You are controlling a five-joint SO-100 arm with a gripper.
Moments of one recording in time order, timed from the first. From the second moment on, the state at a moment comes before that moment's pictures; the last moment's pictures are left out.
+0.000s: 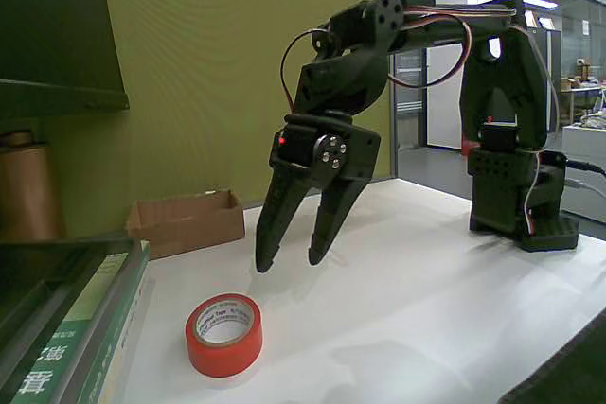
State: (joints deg) arm -0.6 68.1 74.3 70.3 -11.2
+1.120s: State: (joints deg) arm 0.2 51.7 48.6 84.6 -1.2
